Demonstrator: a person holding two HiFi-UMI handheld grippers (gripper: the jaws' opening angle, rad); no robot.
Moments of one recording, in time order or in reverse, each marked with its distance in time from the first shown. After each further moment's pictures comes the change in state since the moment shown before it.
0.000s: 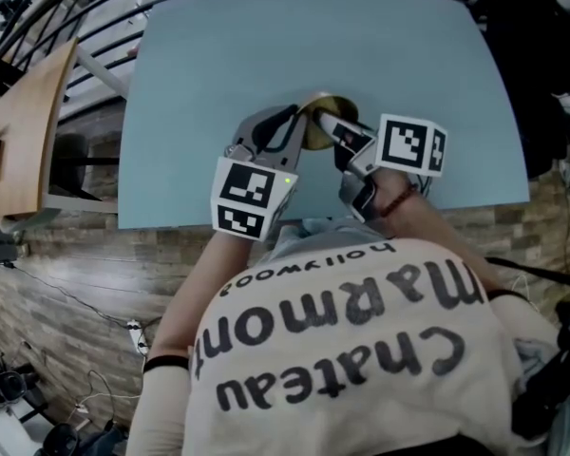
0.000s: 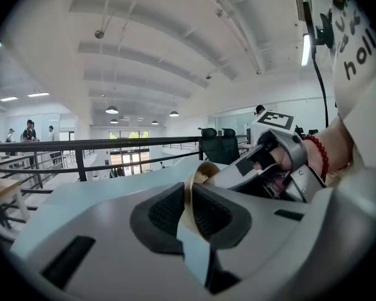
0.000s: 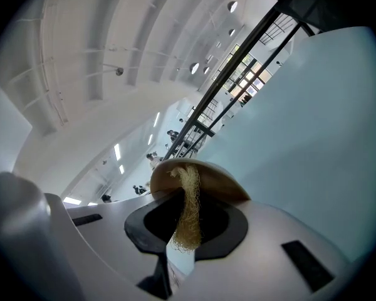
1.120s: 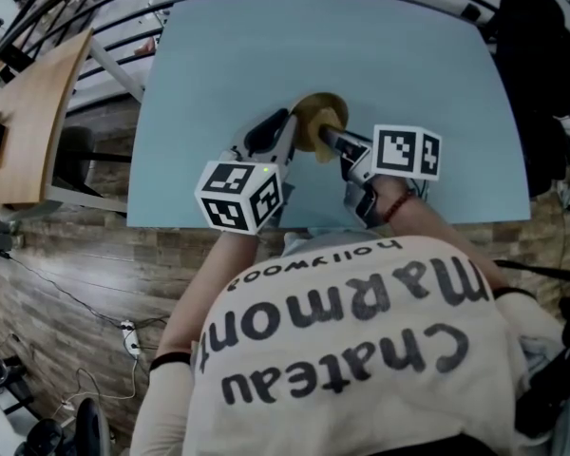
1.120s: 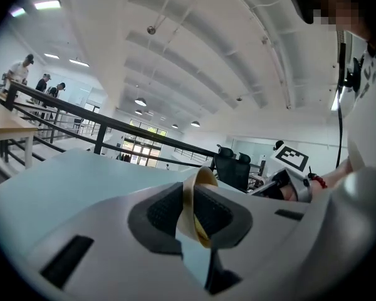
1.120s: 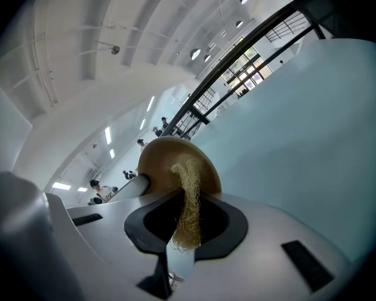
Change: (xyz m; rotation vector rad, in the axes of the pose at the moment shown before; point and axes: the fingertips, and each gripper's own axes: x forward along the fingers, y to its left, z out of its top) left arm -0.019 0.042 -0.008 -0.348 -0.099 0.065; right arm 0.017 -0.014 -0.021 -0.066 0.119 -0.094
